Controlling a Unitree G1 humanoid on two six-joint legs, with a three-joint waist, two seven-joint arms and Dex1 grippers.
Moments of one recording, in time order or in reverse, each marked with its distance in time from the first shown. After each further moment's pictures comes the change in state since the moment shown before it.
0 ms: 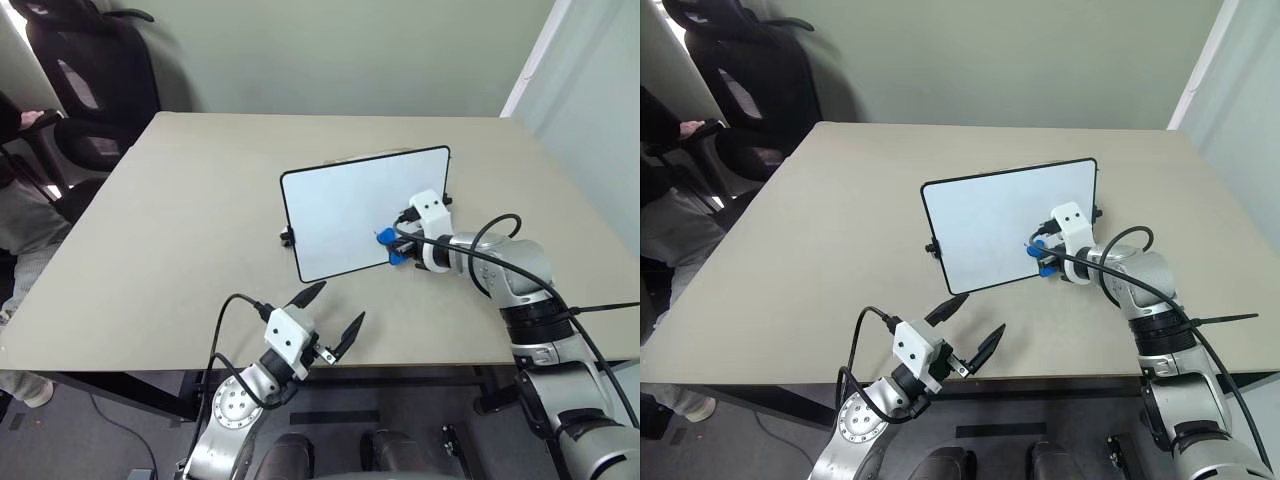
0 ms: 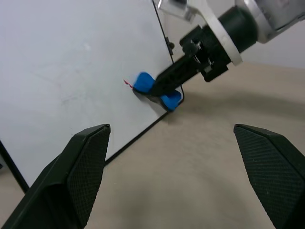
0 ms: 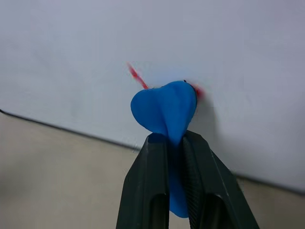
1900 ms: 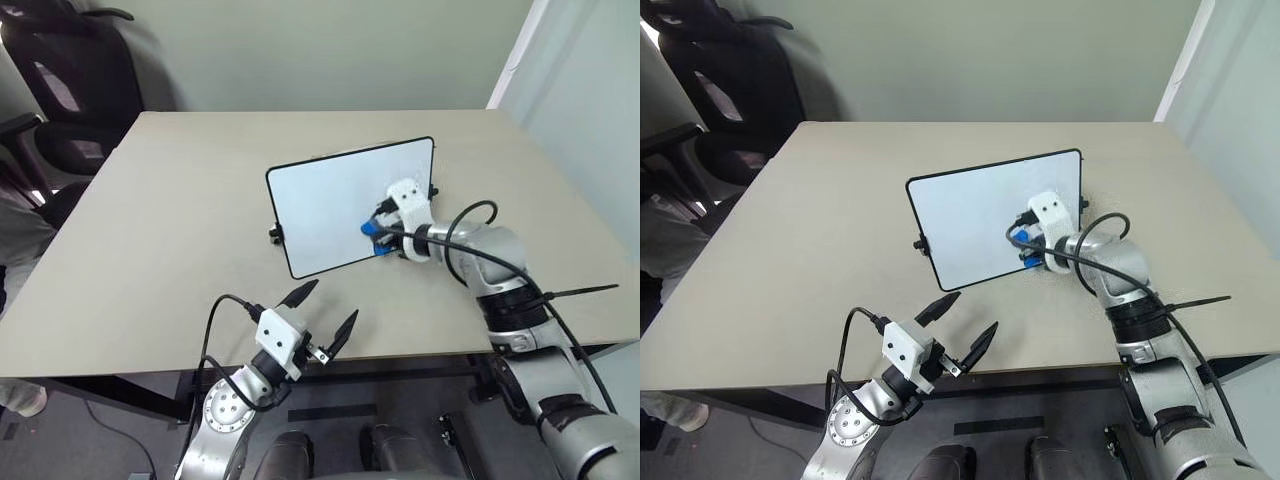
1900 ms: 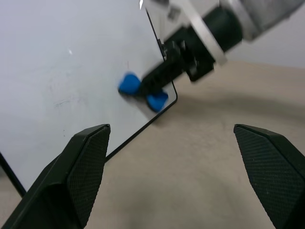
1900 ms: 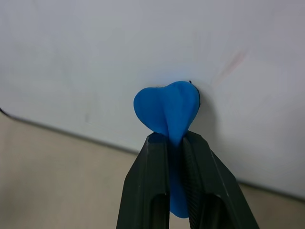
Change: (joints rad) left arm 0.013 0.011 0.032 -0.042 -0.008 0.009 0.000; right arm -0.057 0.108 0.063 0.055 -0.107 -0.031 0.010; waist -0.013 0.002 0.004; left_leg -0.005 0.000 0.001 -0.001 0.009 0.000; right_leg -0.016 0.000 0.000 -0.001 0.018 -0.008
